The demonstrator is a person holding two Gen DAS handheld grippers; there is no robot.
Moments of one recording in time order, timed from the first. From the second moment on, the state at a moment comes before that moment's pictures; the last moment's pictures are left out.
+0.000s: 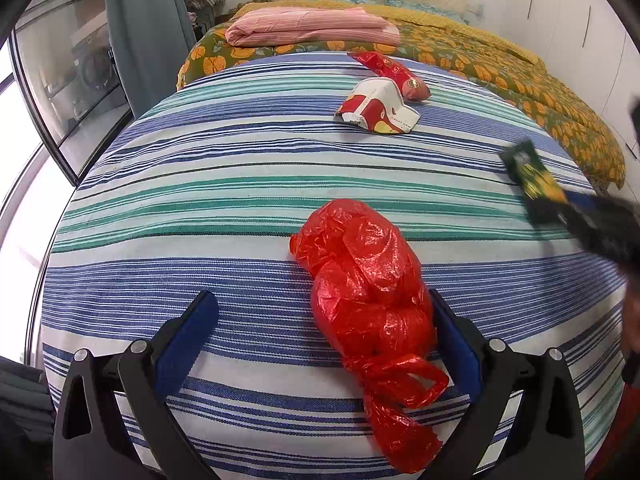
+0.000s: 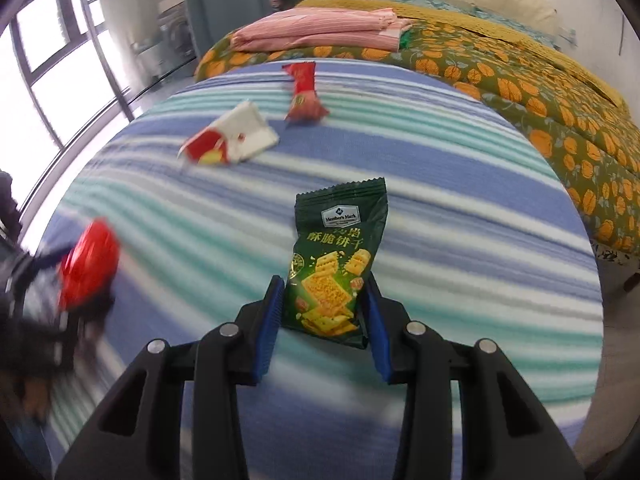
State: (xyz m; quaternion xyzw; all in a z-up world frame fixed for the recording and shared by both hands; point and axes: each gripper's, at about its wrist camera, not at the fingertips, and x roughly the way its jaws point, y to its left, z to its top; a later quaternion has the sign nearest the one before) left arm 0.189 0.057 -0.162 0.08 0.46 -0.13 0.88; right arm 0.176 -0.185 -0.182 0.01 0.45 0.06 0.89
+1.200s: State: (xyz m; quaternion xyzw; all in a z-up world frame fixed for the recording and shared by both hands) left arm 0.183 0.049 -0.150 0.08 0.47 -0.13 0.87; right arm 0.152 -0.203 -0.168 0.04 0.49 0.04 0.87
